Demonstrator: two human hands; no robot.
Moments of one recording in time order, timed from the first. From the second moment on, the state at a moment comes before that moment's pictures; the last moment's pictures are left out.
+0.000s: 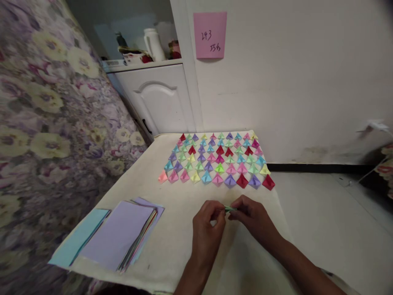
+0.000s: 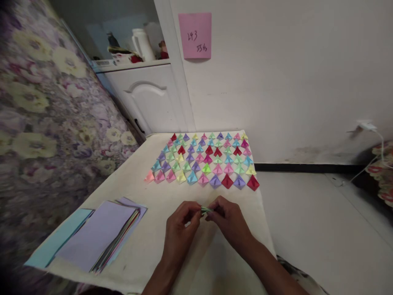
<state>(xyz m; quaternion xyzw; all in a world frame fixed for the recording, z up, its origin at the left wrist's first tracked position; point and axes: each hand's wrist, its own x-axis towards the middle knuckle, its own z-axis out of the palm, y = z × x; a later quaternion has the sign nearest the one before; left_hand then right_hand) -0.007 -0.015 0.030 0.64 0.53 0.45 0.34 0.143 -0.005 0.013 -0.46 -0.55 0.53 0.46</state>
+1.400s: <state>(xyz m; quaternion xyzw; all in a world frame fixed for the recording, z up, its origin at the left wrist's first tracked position) -0.011 -0.009 0.026 0.46 0.48 0.49 0.56 0.143 -0.004 0.016 -0.50 -0.61 0.46 0.42</state>
